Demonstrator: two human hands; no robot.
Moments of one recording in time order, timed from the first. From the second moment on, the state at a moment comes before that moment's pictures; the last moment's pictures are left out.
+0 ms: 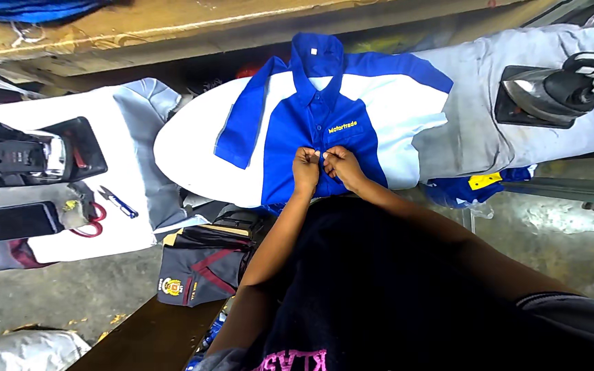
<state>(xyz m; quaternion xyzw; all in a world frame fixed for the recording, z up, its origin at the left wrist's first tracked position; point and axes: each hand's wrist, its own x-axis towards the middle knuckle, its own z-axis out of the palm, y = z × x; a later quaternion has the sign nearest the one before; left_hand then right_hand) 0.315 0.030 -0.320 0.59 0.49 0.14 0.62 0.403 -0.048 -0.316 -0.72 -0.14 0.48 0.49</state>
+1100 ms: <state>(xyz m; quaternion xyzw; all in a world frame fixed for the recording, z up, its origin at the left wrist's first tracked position) 0.276 0.143 -0.246 0.87 0.45 0.08 0.20 0.528 -0.118 -0.261 -0.91 -0.30 0.21 0.17</state>
